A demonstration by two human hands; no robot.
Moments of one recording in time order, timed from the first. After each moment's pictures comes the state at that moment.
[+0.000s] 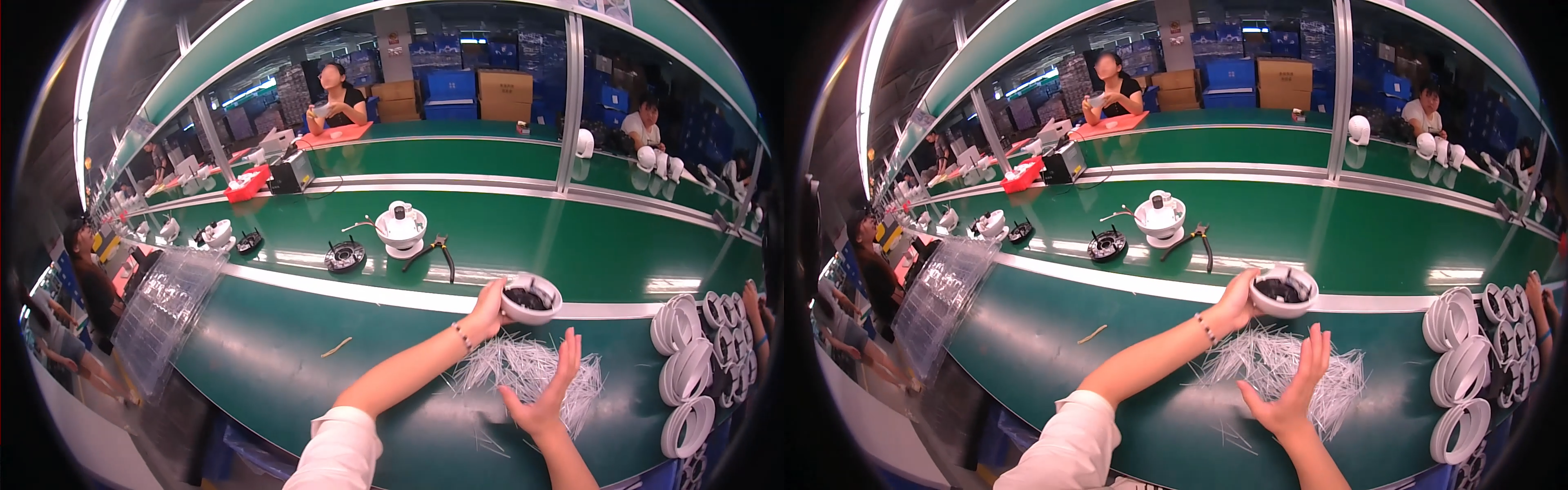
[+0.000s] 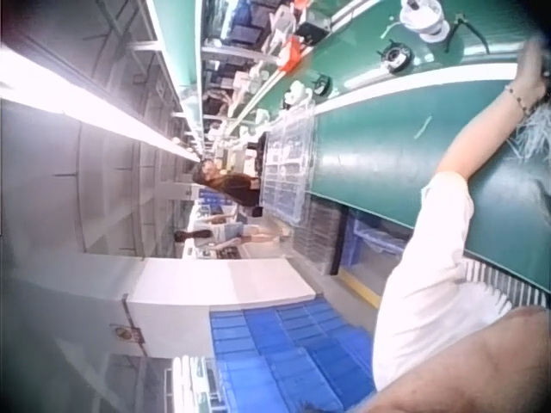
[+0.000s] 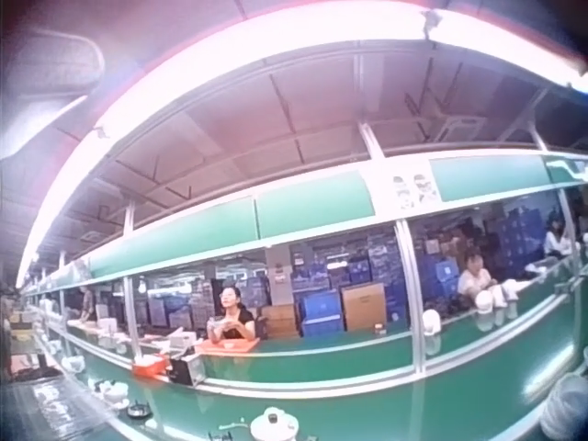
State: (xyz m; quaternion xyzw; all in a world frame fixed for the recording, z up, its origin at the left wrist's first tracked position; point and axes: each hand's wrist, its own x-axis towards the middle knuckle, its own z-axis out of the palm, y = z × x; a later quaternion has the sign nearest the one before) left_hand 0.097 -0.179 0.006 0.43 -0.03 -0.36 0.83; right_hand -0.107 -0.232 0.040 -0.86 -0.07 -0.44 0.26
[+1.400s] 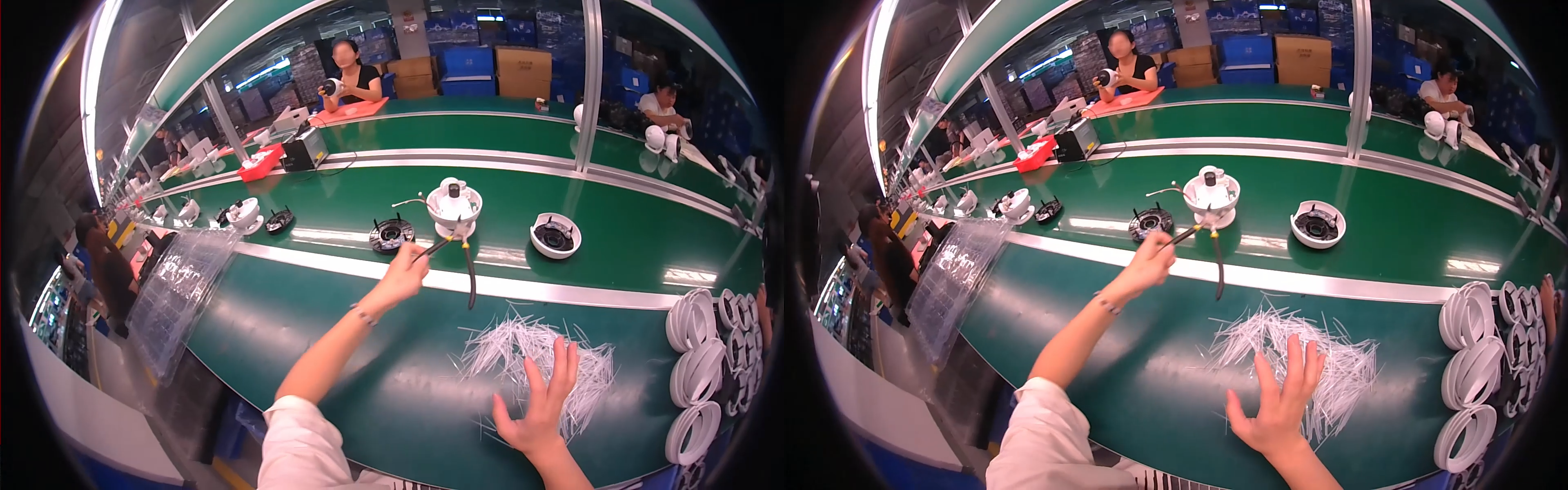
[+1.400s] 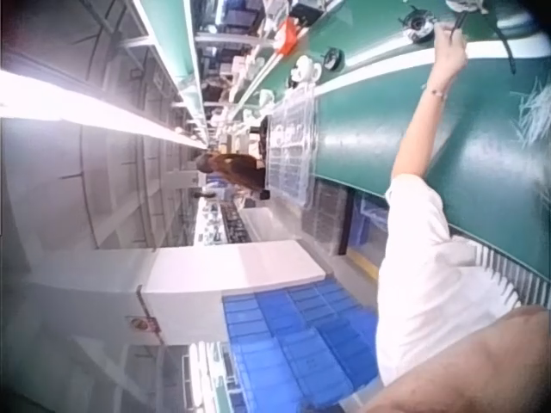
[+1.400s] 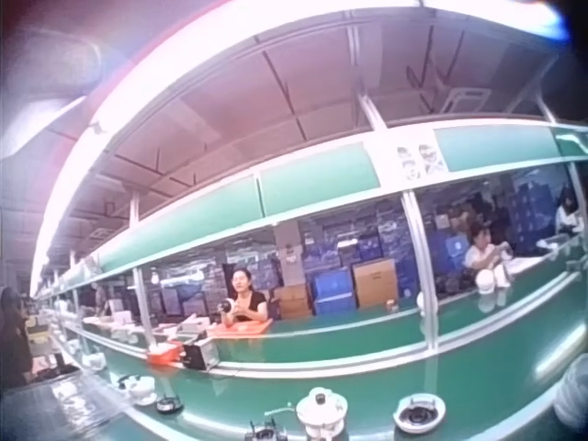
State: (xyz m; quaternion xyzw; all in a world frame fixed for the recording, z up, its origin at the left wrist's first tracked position) left_hand 0.104 0.031 0.074 0.77 -0.16 -0.09 0.61; right_hand -0.134 -0.159 0.081 -0.90 -0.11 -0.38 0.20
